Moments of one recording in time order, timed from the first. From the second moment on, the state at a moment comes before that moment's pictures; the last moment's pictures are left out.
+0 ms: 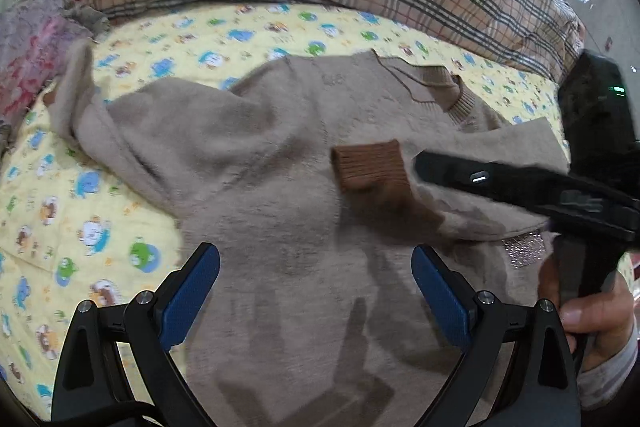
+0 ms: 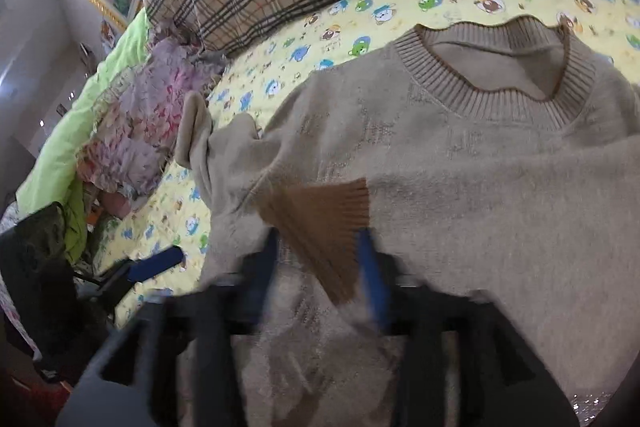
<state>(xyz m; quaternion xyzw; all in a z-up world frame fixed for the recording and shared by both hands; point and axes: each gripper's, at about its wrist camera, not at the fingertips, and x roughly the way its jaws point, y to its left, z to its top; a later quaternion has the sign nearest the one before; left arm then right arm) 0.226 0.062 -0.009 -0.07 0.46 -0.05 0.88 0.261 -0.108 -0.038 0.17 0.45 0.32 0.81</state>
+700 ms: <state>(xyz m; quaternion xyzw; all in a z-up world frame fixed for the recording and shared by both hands) 0.288 0.005 -0.007 -0.12 0.46 -0.11 0.87 0.171 -0.280 0.017 0.25 0.34 0.18 0.89</state>
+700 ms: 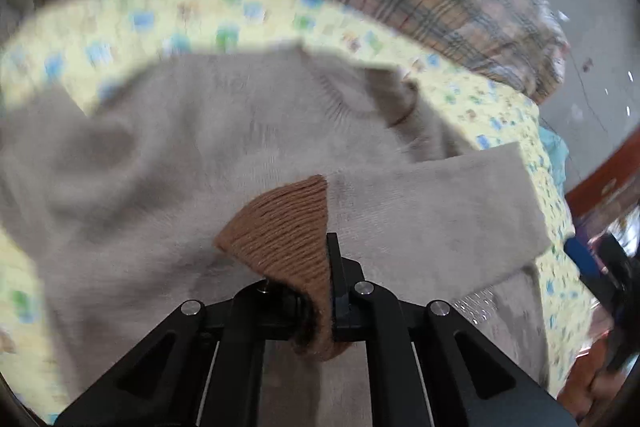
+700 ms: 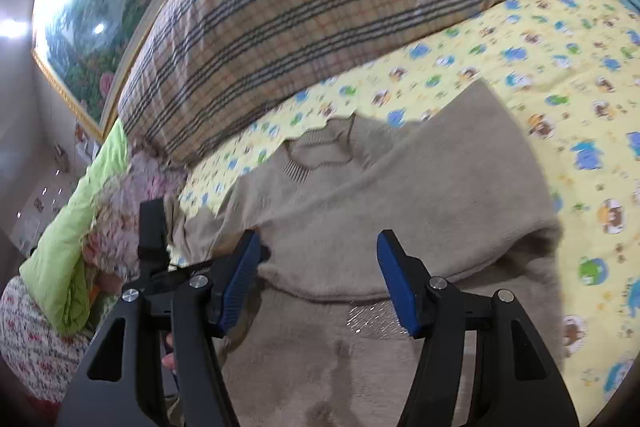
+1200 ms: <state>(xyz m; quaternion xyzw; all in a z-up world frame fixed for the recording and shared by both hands) 0.263 0.072 -0.009 -0.08 0.44 -0.03 0.90 0.254 -0.323 -0.023 0.22 0.43 0.08 0.88</state>
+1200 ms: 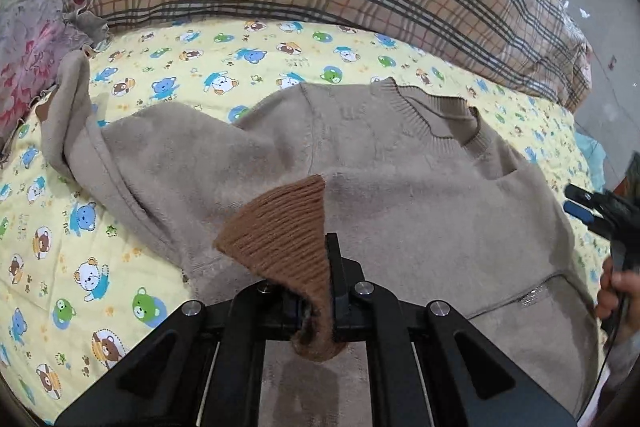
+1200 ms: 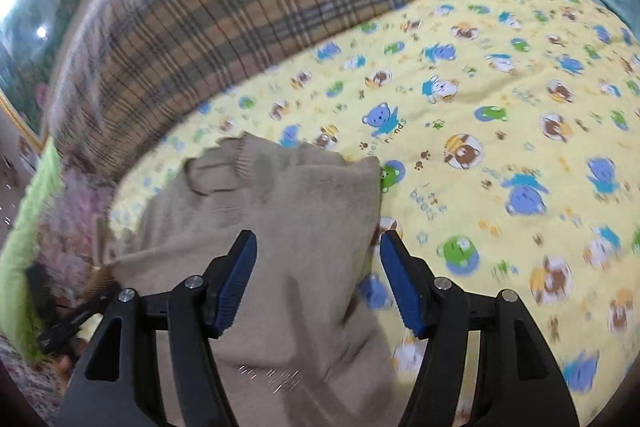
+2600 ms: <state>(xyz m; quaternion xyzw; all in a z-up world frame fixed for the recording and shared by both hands) 0.238 0.098 -0.029 -0.09 0.45 -0.02 0.89 0.215 -0.272 -0.015 0.18 0.39 0.11 0.90</state>
